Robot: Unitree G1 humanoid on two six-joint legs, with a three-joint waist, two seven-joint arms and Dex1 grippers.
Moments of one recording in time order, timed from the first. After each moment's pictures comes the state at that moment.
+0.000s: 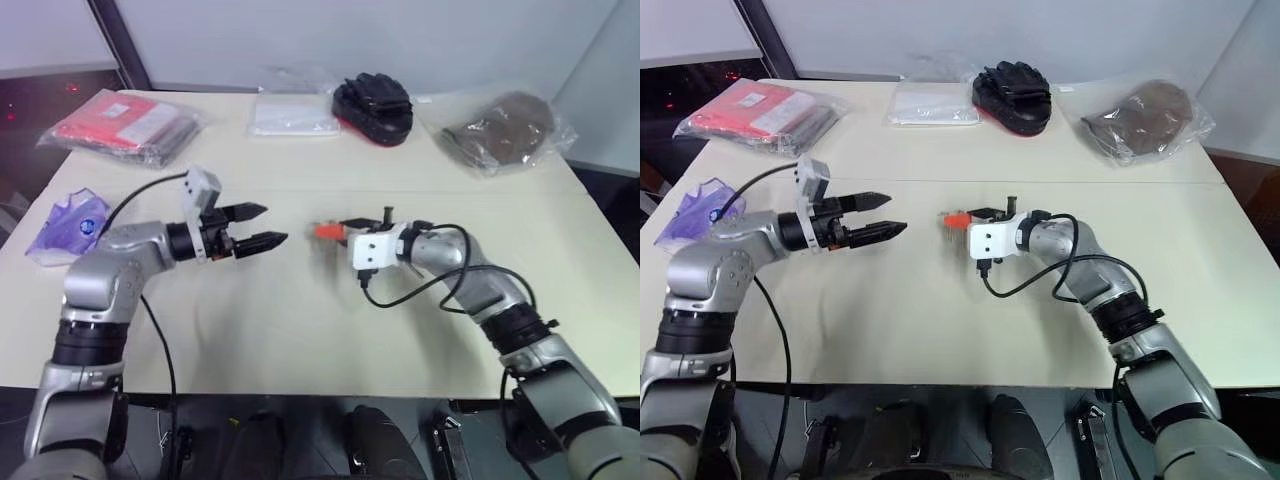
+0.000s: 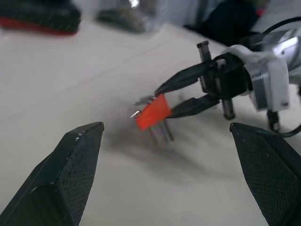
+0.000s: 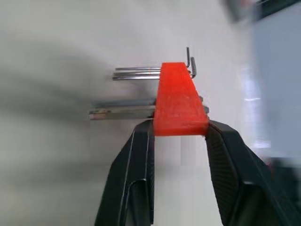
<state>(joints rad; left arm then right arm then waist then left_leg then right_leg) -0.62 0.62 0.06 0.02 -0.59 0.67 -1.04 -0.67 -0.59 0.37 0.18 -0.49 -0.33 0.58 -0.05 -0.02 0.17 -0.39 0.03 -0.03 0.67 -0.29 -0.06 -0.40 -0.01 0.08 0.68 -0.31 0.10</state>
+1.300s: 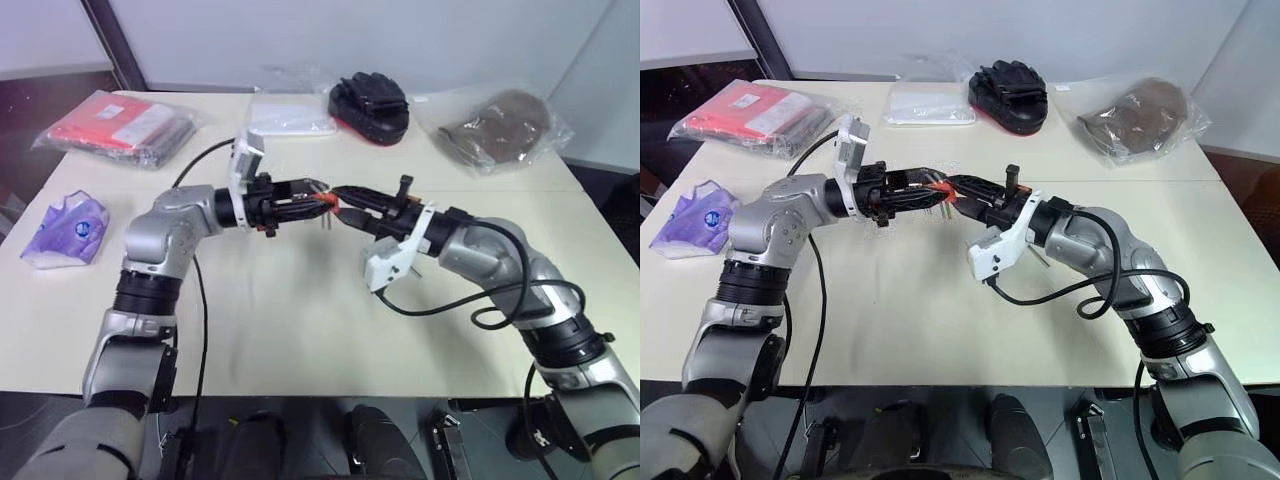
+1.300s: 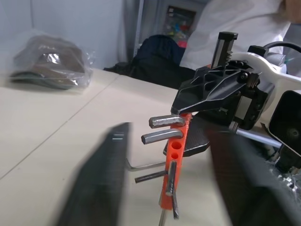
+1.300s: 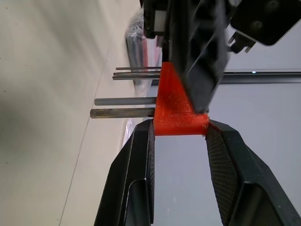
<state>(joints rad) -0.82 0.43 -0.02 0.22 -0.57 0.56 -1.20 -0.61 -0.68 0.26 -0.15 -0.57 -0.47 0.49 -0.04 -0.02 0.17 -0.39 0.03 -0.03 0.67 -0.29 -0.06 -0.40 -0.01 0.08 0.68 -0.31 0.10</state>
